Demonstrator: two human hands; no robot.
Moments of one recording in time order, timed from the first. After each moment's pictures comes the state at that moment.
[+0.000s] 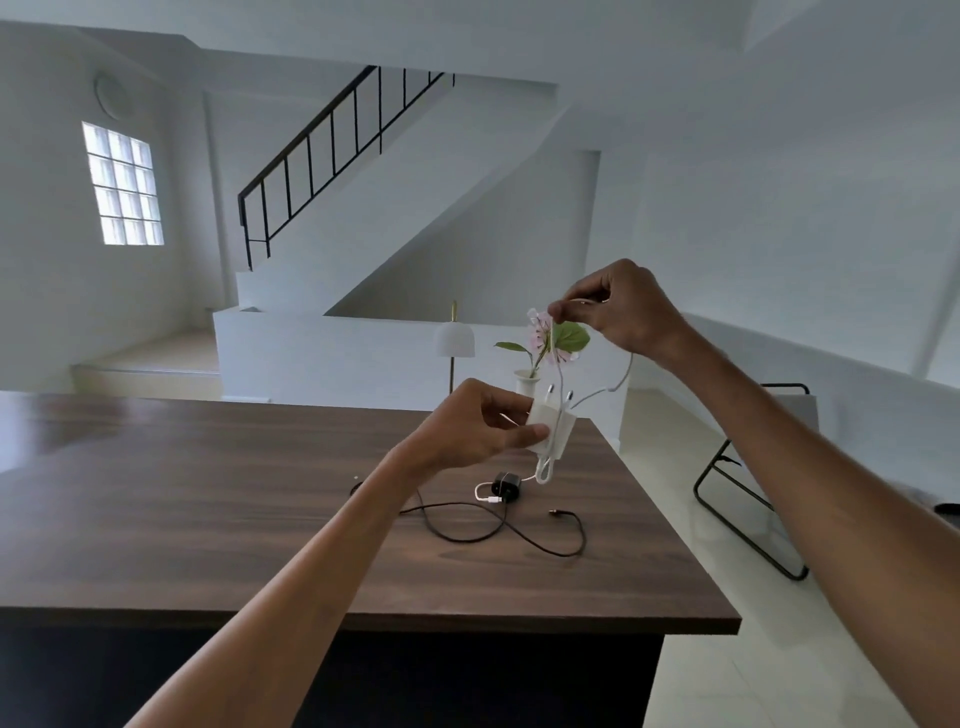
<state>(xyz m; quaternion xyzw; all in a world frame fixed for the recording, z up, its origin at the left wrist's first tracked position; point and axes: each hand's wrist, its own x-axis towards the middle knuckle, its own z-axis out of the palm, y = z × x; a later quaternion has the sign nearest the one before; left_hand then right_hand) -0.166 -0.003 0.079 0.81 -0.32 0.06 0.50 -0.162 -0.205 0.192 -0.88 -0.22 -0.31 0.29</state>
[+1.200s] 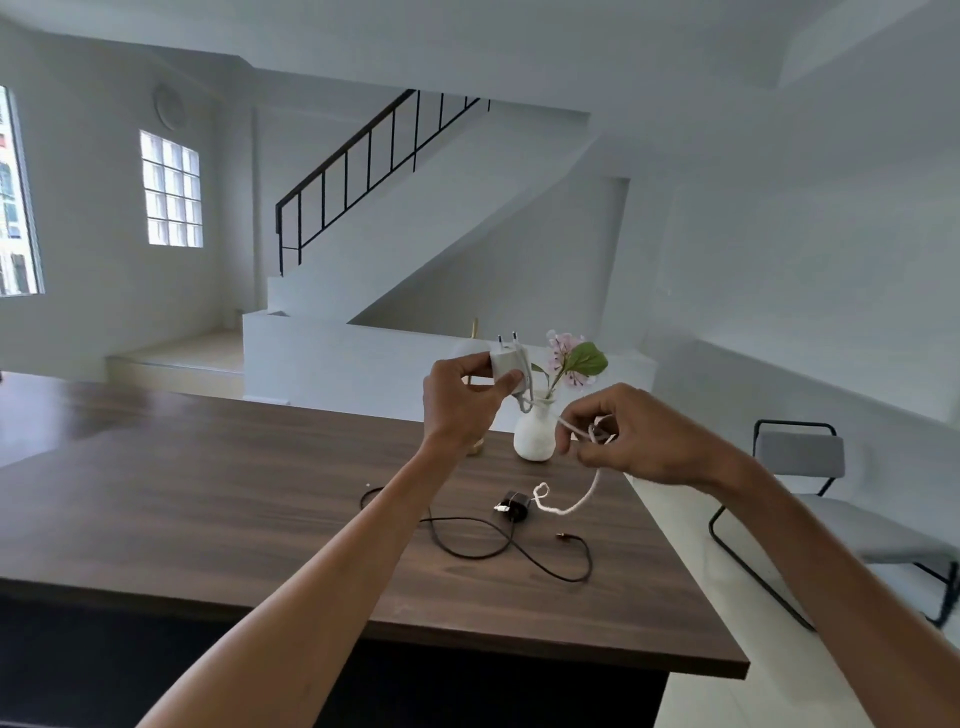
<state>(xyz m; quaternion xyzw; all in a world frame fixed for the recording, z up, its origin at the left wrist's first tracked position) -0.152 -0.008 0.095 0.72 -0.09 0.31 0.61 -0.228 -0.201 0.142 -0.92 -0.29 -0.08 0.26</state>
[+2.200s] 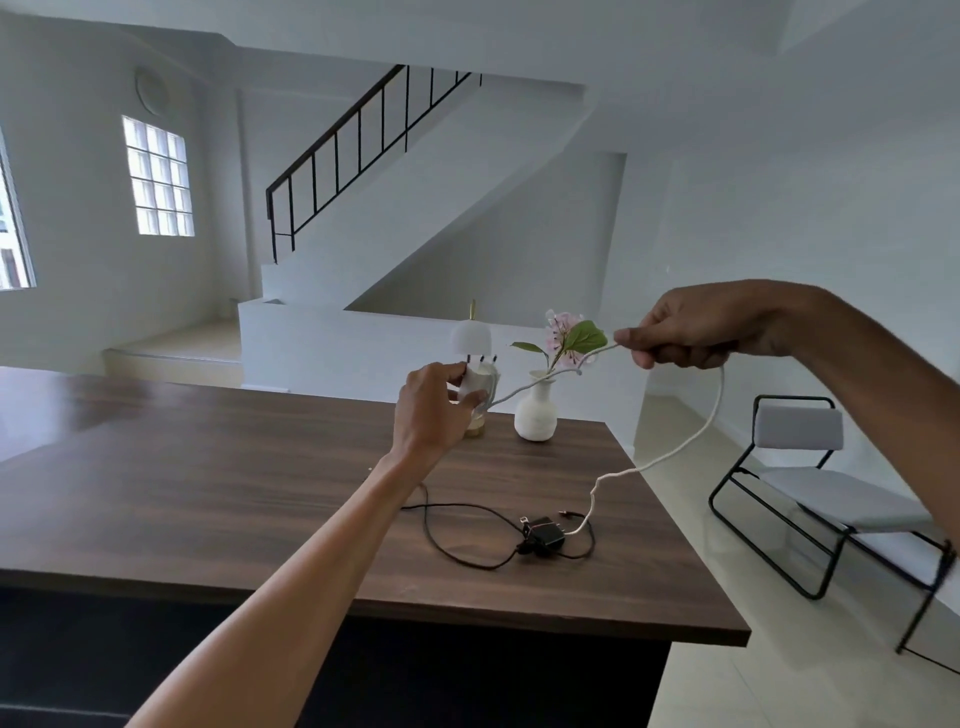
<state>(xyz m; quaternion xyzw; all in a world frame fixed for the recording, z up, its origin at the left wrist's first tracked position) -0.138 0.021 0.060 0.84 -0.09 0.34 0.42 -0.214 -0.230 0.229 -0.96 -0.09 0.08 0.24</state>
